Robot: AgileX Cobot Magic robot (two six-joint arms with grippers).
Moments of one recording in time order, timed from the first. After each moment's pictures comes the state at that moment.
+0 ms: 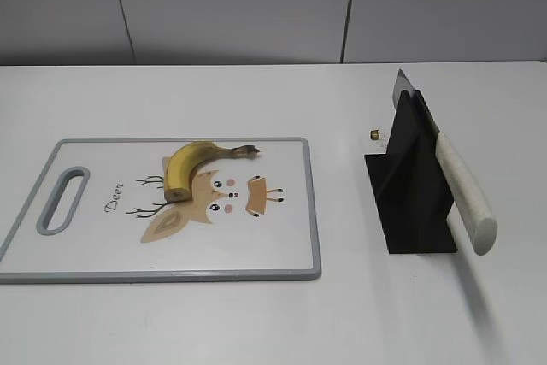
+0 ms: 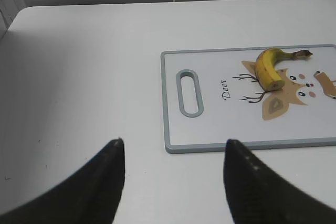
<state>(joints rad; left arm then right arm) -0.12 -0.01 -0.51 -0.05 1.05 0.11 0.08 0.39 -0.64 0.08 1.19 -0.05</state>
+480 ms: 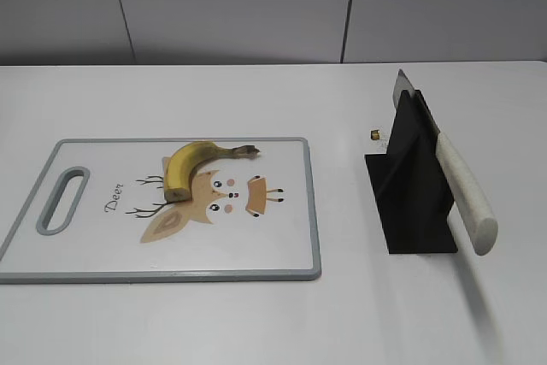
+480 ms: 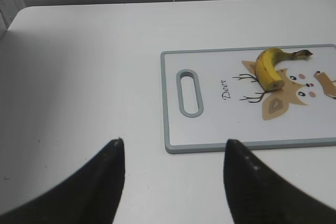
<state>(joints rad) -0.12 -0.01 -0.51 -0.06 1.05 0.11 0.39 0.64 -0.71 0.05 1.19 0.12</state>
